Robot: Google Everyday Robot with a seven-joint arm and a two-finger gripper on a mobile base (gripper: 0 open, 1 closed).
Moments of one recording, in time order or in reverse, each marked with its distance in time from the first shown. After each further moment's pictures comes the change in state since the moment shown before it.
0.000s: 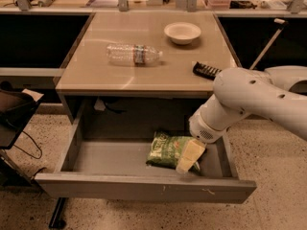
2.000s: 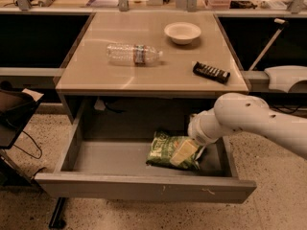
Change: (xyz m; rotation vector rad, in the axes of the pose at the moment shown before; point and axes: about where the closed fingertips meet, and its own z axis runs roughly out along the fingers) arm 0.000 -0.061 0.054 0.182 -0.178 0.063
